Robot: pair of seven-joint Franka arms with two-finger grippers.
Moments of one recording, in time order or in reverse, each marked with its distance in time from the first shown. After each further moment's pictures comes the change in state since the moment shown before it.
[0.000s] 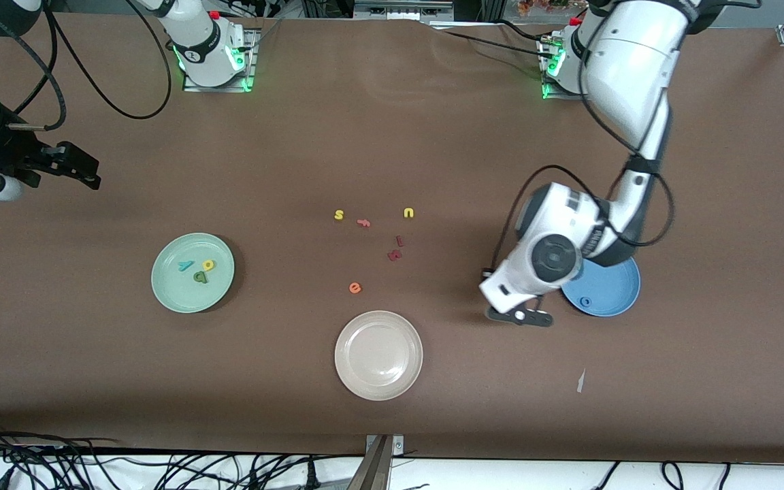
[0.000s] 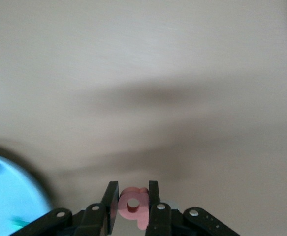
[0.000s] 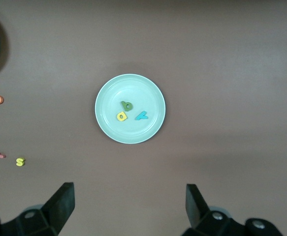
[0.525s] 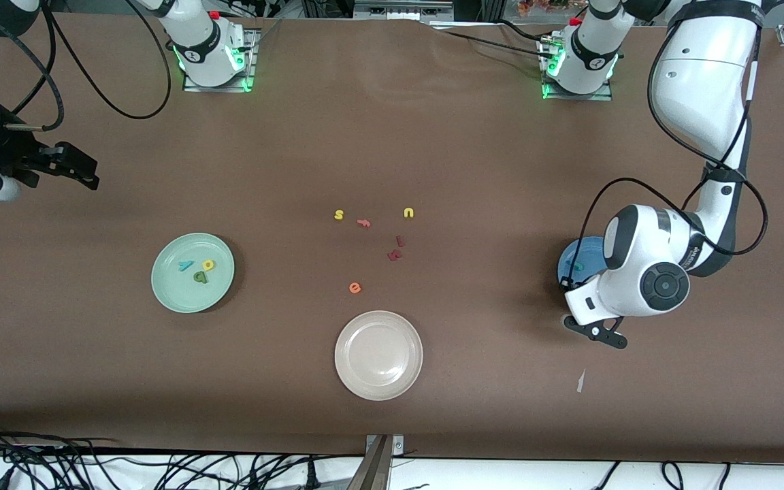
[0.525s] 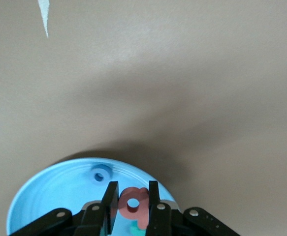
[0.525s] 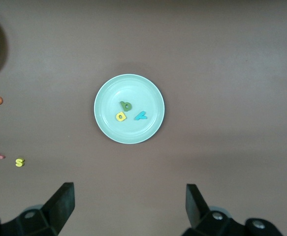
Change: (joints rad) left arm 0.174 -0.025 -0.003 -0.106 0.042 0.074 0.365; right arm -0.003 0.000 -0.001 0.000 0.000 0.000 0.000
